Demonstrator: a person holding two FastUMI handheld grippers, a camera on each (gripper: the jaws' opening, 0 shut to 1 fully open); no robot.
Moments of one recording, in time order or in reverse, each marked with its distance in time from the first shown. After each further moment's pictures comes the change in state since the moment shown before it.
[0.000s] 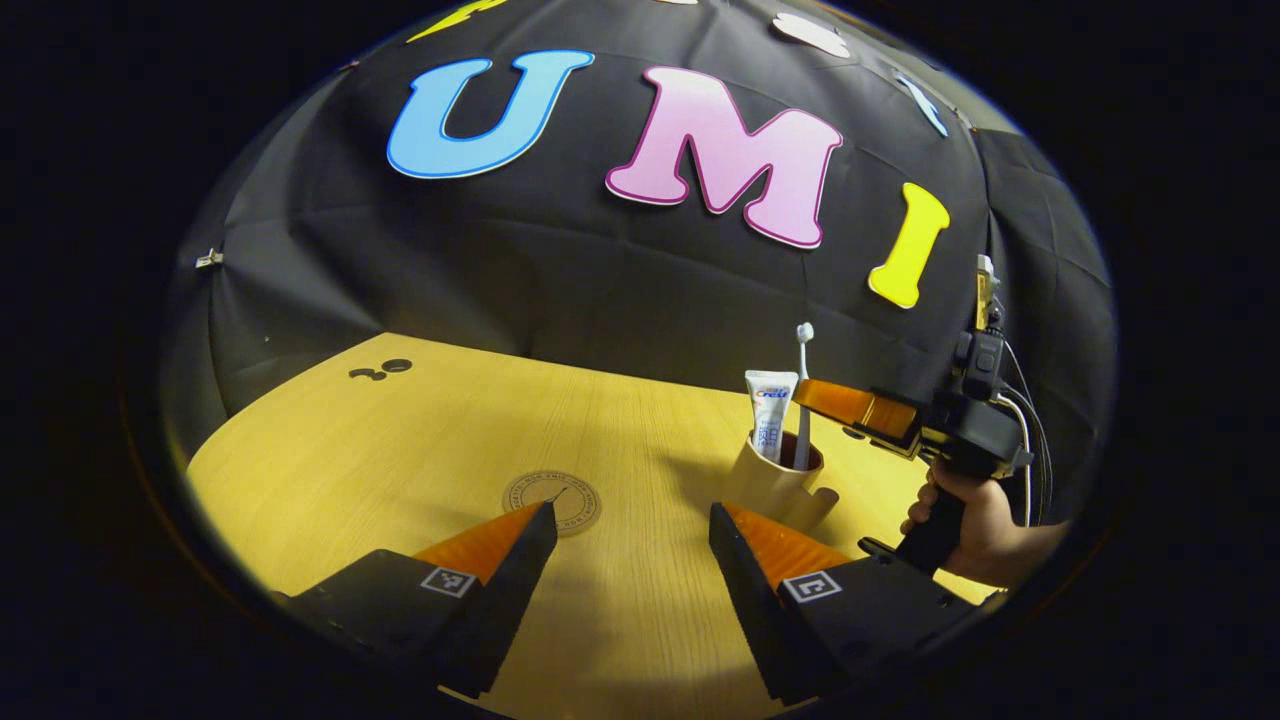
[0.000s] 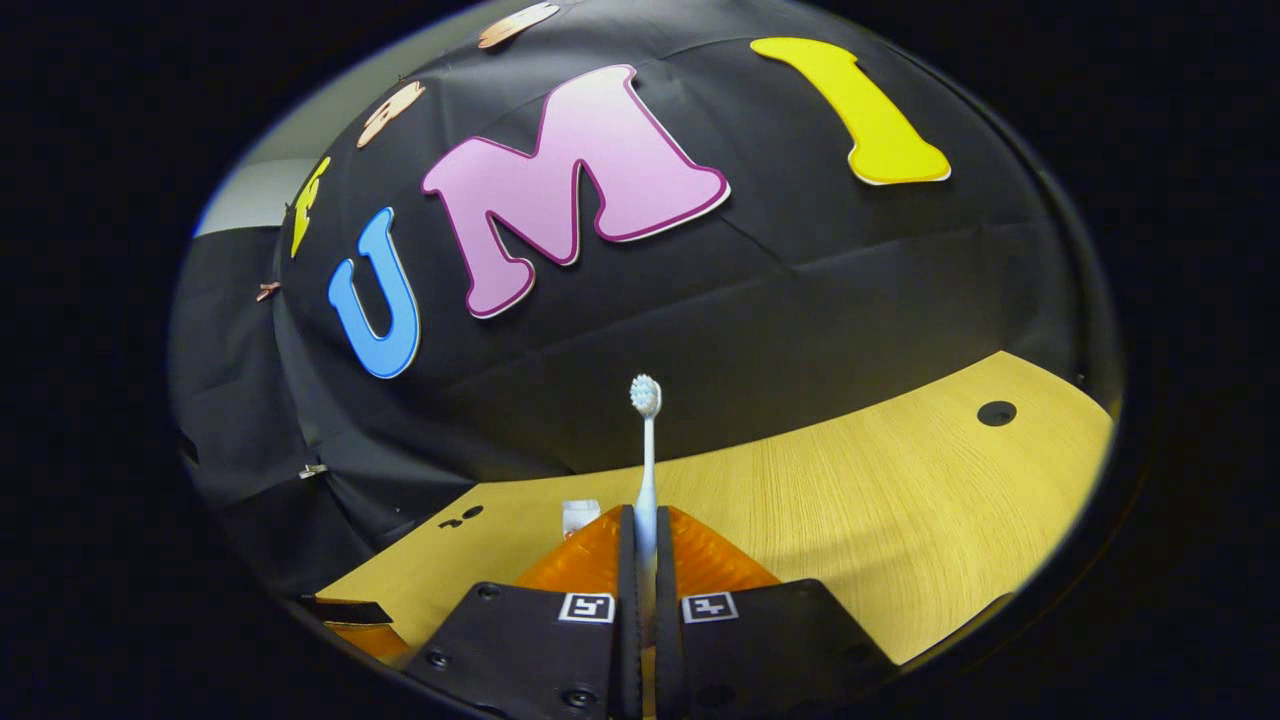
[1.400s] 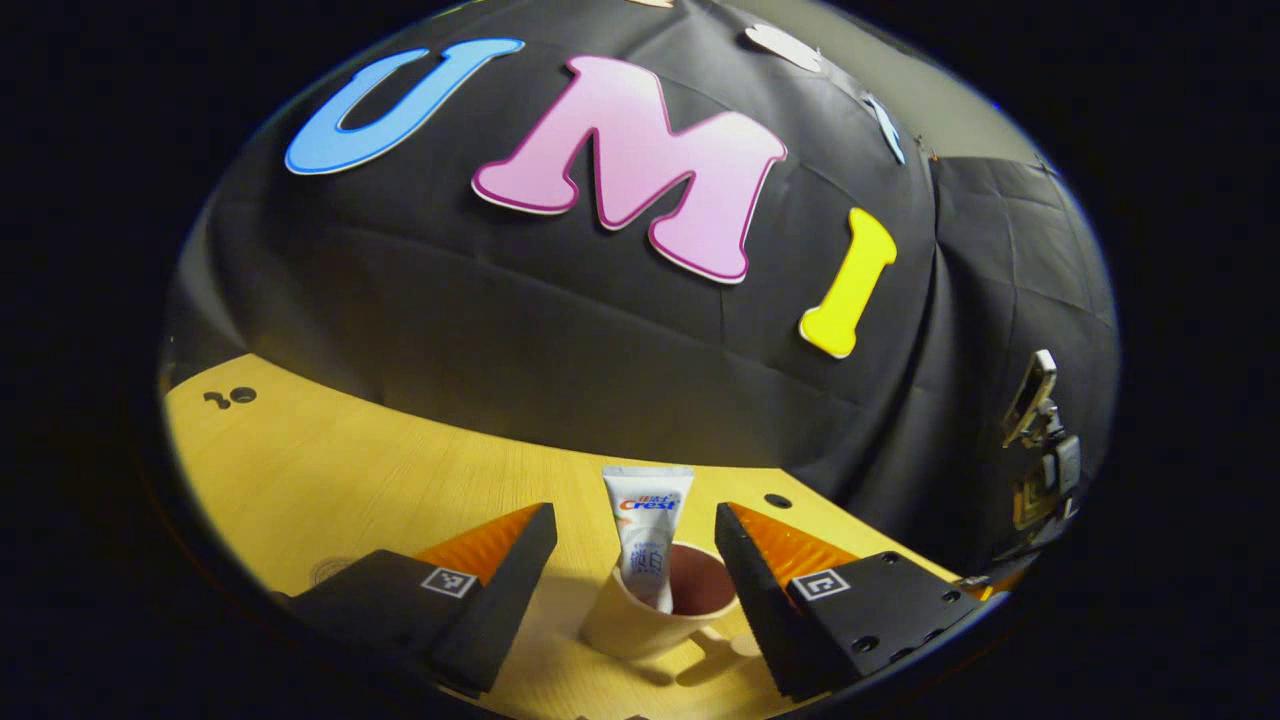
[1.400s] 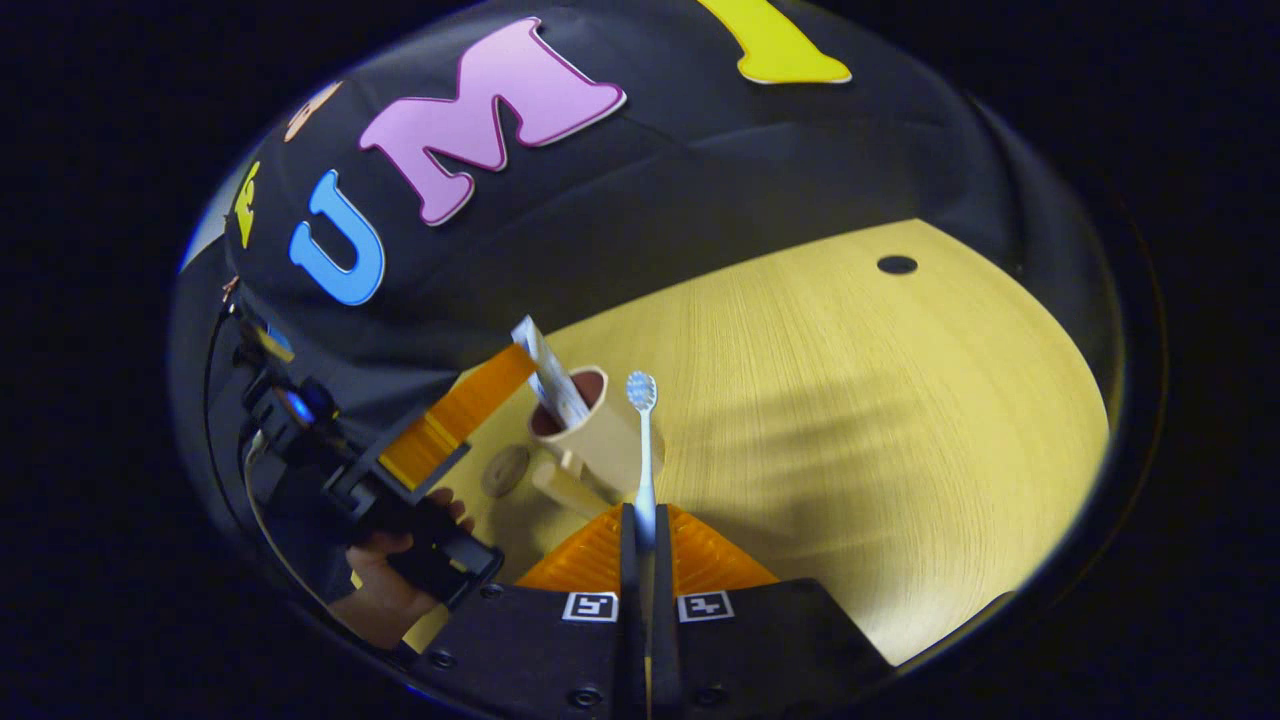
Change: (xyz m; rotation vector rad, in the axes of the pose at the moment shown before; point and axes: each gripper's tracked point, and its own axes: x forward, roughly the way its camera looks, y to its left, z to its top) left arm 0.102 -0.102 0.057 -0.043 -0.157 -0.283; right arm -0.124 -0.034 -0.045 0.140 0.403 -0.075
